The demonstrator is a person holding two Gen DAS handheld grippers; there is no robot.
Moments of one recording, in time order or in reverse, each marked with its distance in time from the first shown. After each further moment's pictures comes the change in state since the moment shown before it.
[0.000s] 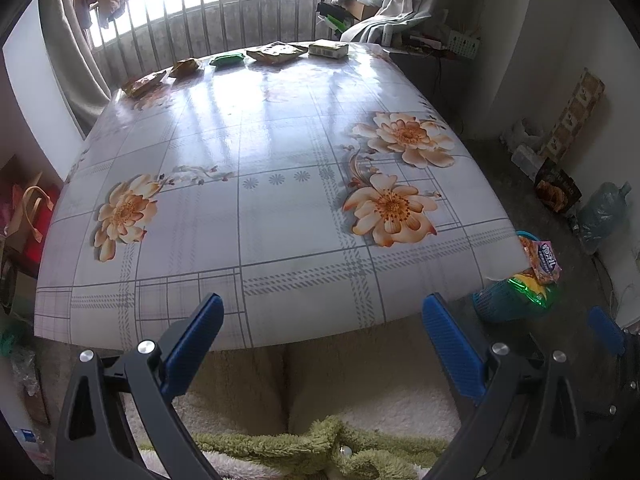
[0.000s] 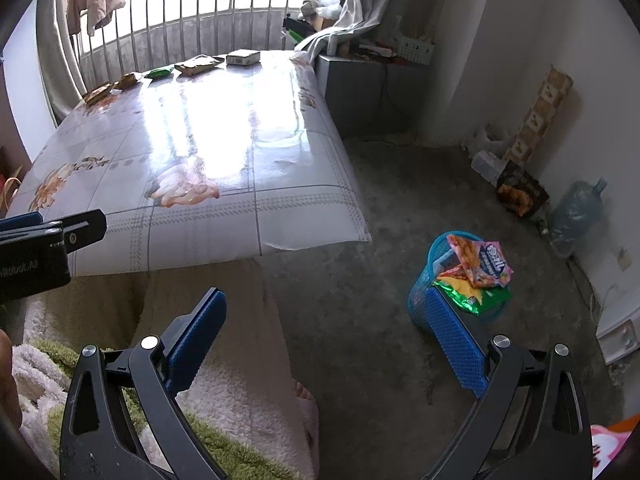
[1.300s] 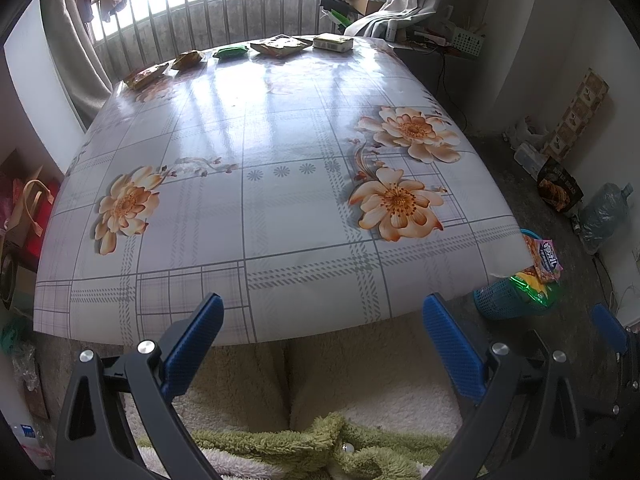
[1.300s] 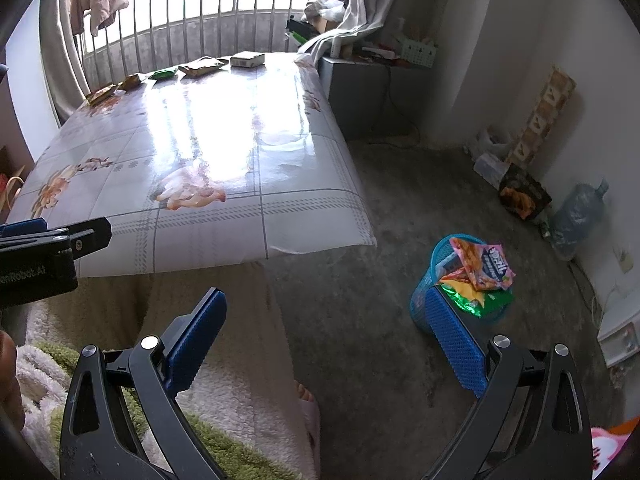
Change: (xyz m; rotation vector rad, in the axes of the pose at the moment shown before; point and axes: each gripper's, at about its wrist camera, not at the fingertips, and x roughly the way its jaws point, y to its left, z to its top) left arm 0.004 0.001 -0.002 -0.013 0.021 0.005; right arm -0.002 0.000 0.002 -0.008 -0.007 0.011
